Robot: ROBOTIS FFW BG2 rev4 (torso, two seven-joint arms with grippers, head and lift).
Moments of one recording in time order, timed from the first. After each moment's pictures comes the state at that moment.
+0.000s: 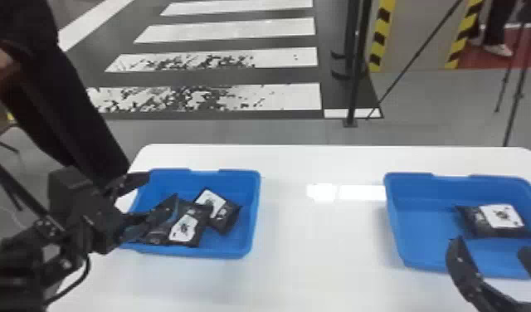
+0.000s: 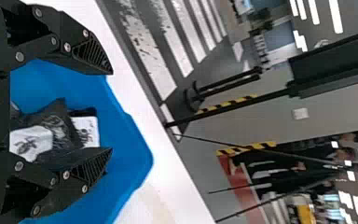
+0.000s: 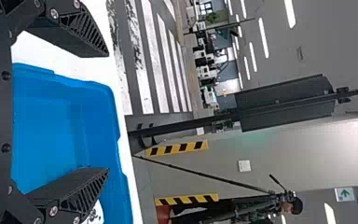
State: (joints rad) left arm 0.33 0.20 0.37 -2.08 -0.17 0.33 -0.78; right arm 0.73 -0.01 -0.07 -2.15 -0.22 -0.04 0.10
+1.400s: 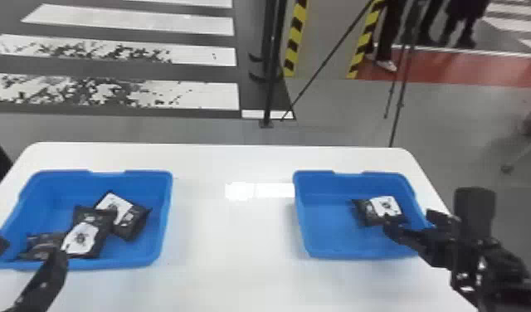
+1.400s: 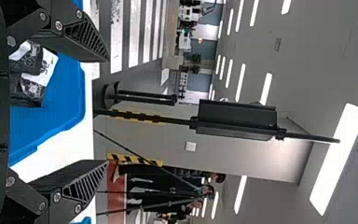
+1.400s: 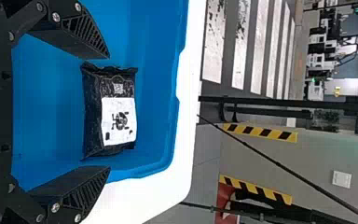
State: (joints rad) left arm 0.78 0.11 0.28 -2.08 0.40 -0.23 -0.52; right arm 0.23 -0.06 -0.38 -1.96 0.18 0.66 0.47
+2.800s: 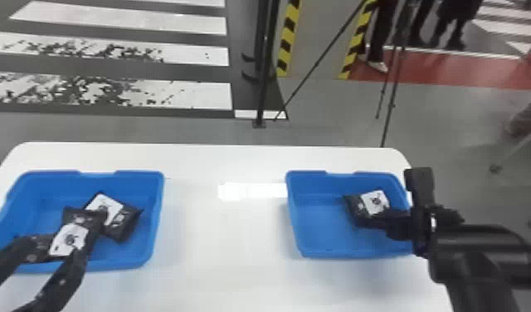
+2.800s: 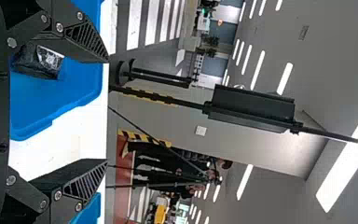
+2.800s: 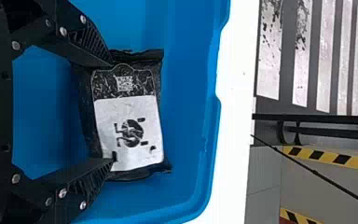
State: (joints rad) left arm 0.71 0.13 0.23 -2.02 0.44 -0.14 -0.57; right arm -0.13 -0.18 -0.28 -1.45 0.25 0.77 0.55
